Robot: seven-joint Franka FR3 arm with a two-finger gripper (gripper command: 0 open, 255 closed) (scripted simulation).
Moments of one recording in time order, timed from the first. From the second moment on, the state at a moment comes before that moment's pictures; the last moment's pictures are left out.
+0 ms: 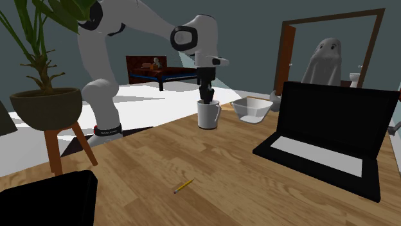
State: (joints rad) arm -0.24 -0.04 -0.42 -2.06 -0.09 2.05 -0.50
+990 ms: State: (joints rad) arm -0.23 -0.08 -0.42 -1.89 -0.10 1.84 -0.51
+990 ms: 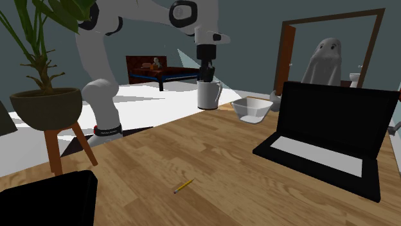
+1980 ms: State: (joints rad) arm -0.27 -0.25 -0.44 -1.94 -0.17 1.74 -0.56
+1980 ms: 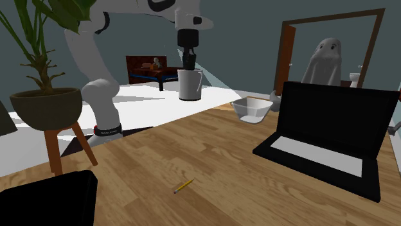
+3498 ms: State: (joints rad) arm -0.49 -0.65 -0.62 -2.22 -0.42 1.70 -0.85
